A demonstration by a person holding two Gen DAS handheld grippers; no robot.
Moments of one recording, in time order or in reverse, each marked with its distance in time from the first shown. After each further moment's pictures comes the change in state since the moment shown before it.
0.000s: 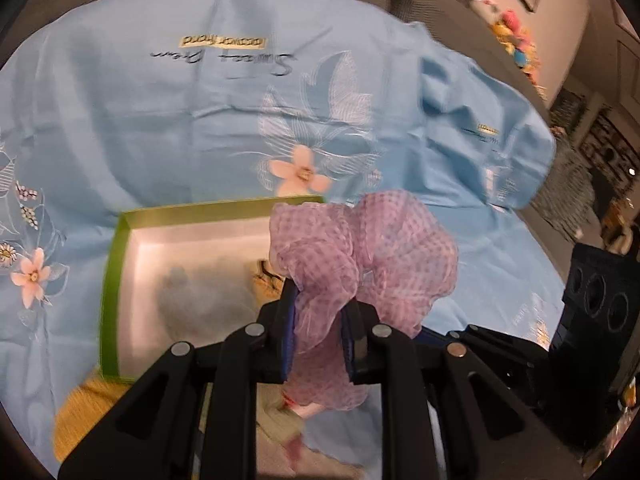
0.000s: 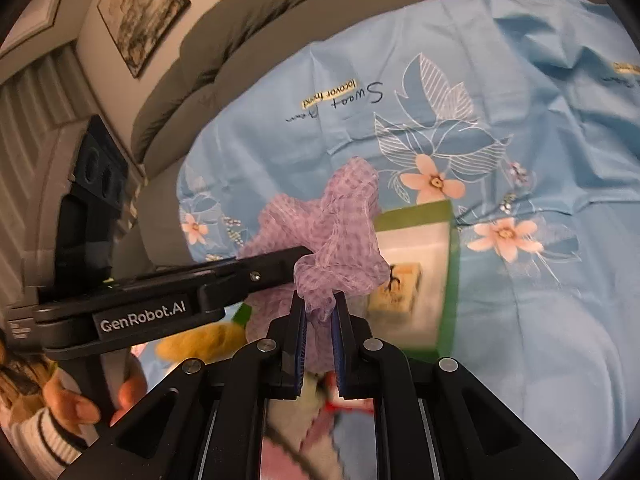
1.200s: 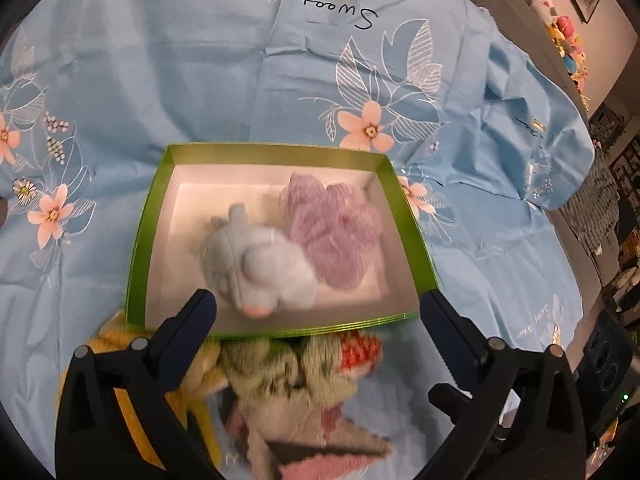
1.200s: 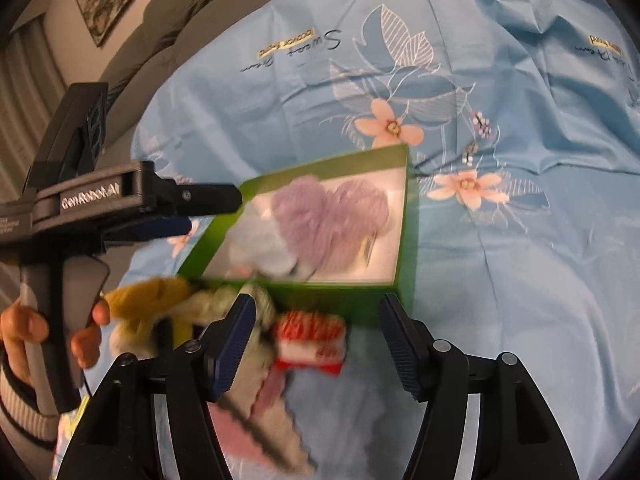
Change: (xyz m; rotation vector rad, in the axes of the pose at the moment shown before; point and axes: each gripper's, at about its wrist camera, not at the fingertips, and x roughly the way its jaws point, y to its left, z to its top) left arm -0.015 0.039 -0.028 -0.127 0.121 0.070; right arm 0.013 -0.005 -0.049 -0.008 0.100 -0.168
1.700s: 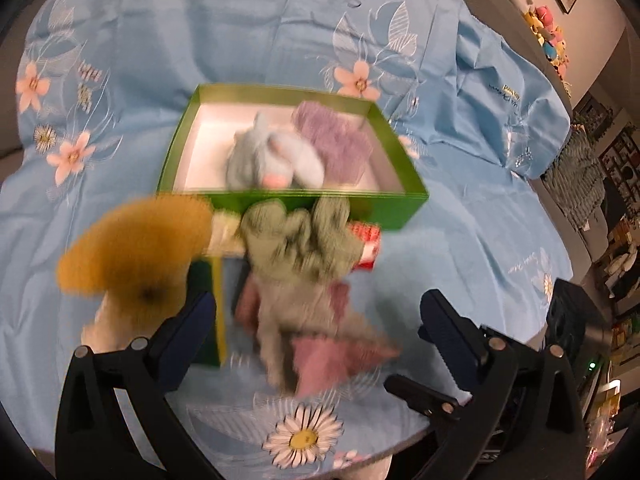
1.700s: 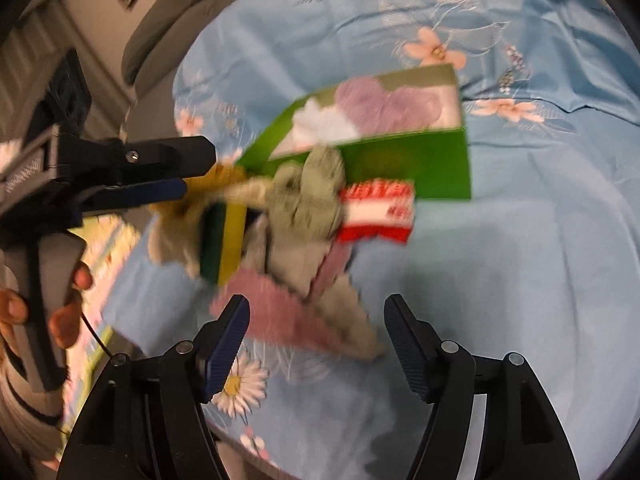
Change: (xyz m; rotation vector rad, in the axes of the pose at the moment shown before) left arm -0.038 0.018 -0.098 -0.001 0.013 -0.034; right arm -0.009 0.034 -0.083 -0.063 0.153 0.097
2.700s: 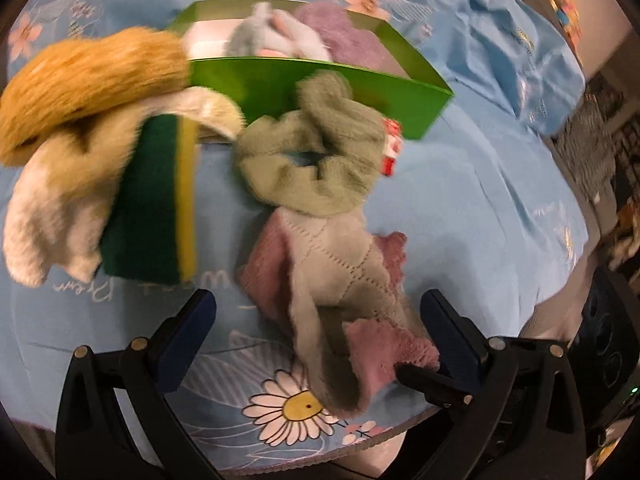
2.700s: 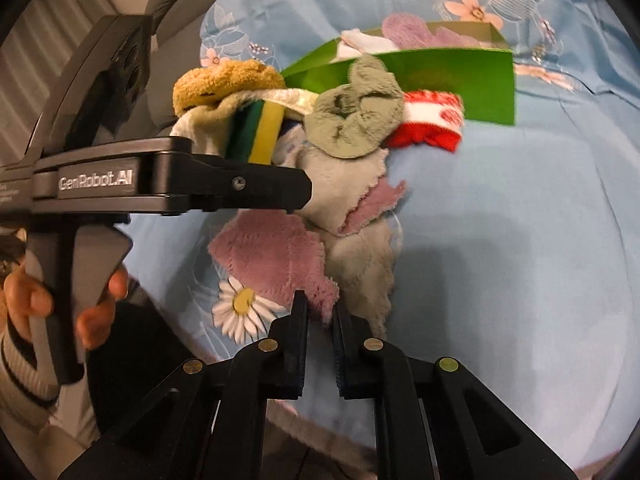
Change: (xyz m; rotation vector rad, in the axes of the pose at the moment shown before) left arm 0.051 -0.010 -0.053 0.035 0.144 0.027; right arm 0.012 0.024 -0.064 -0.073 0.106 0.023
